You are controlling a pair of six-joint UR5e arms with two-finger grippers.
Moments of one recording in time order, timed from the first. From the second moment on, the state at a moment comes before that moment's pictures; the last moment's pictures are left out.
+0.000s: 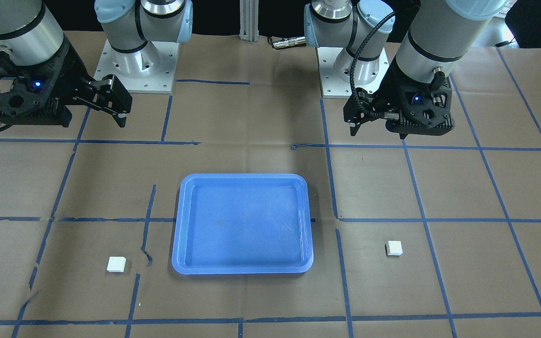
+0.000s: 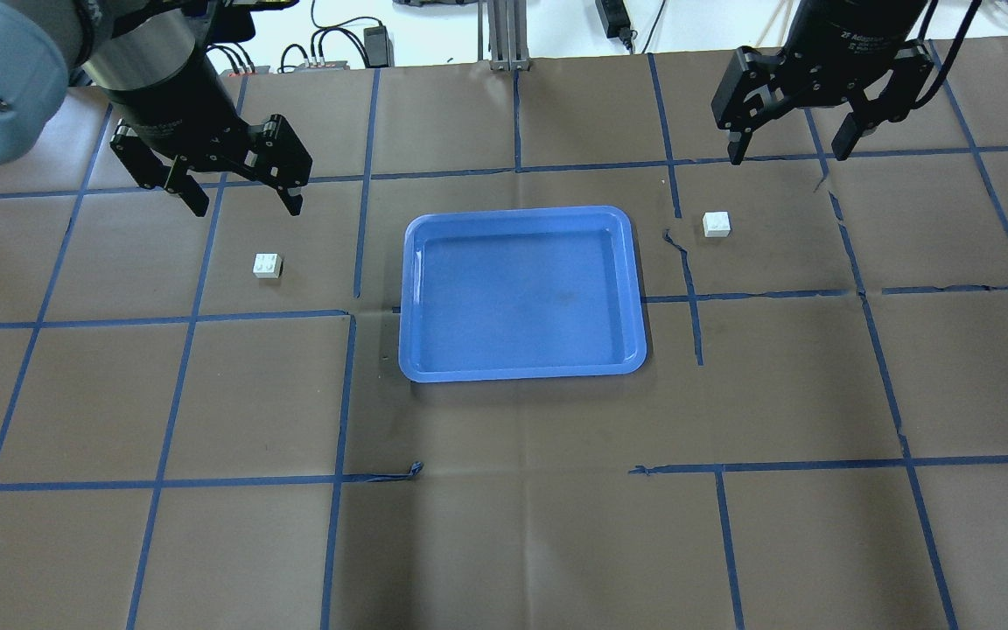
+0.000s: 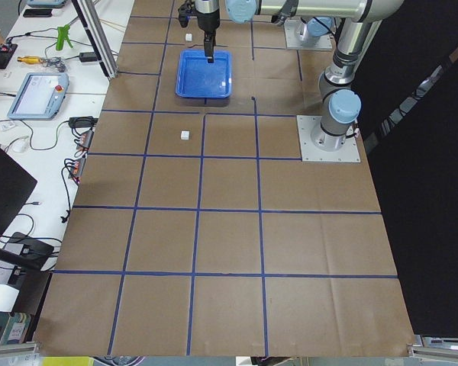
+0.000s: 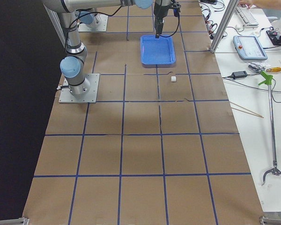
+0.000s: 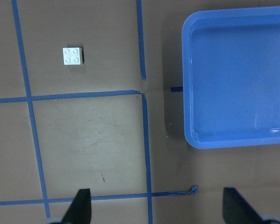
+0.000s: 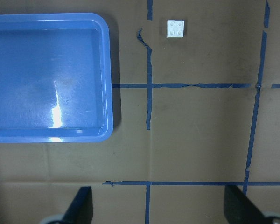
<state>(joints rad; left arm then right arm) -1.56 -1.64 -1.50 -1.62 1.56 0.06 1.55 -1.46 1.36 -1.39 -1.55 -0.03</state>
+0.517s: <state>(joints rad) -1.56 -1.65 -1.51 -1.62 1.56 0.07 1.55 -1.46 1.36 -1.39 -1.56 -0.03</state>
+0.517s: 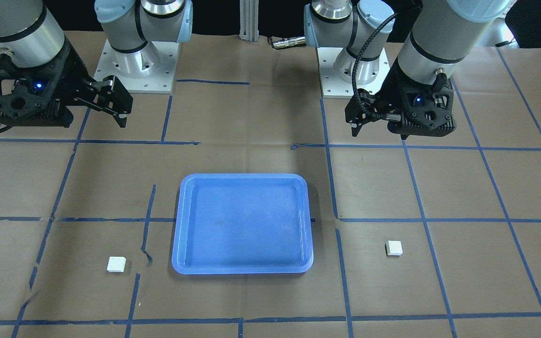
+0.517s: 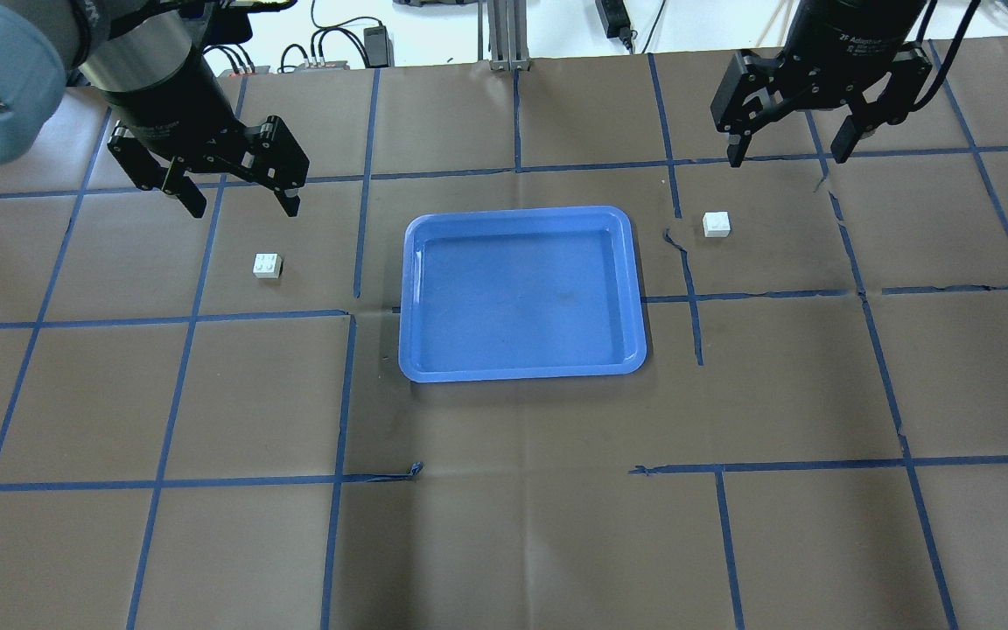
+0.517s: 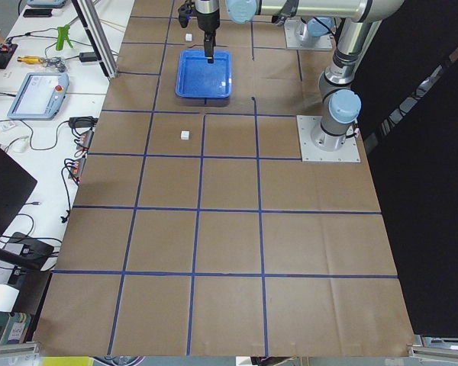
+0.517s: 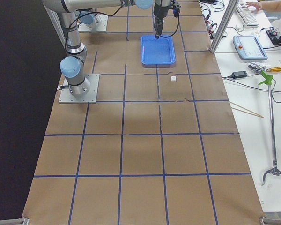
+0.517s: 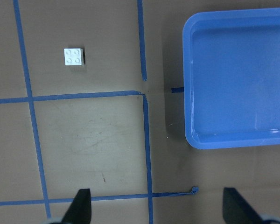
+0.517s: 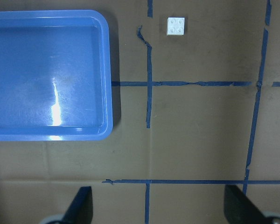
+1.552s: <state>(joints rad) -1.40 -1.95 -1.57 -1.27 1.57 0.15 1.55 -1.45 1.36 -1.39 -1.57 -0.44</state>
